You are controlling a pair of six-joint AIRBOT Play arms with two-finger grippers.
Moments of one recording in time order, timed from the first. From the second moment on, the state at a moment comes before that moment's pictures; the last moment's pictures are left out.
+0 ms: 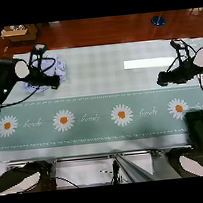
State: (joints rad) left arm -0.23 -1.29 1.19 1.66 -1.01 -1.55; right arm 0.00 -1.17 1.05 -1.51 1.15 1.55
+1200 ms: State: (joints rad) left arm 0.02 -1.68 1.32 1.67 -0.78 -1.65; right arm 0.00 -1.17 1.05 -1.49 1.17 1.55
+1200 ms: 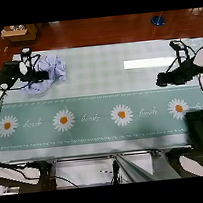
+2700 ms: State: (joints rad) left arm -0.79 -1.31 1.76 1.55 -1.22 -1.65; right arm 0.00 -1.17 1.05 -1.71 1.43 1.50
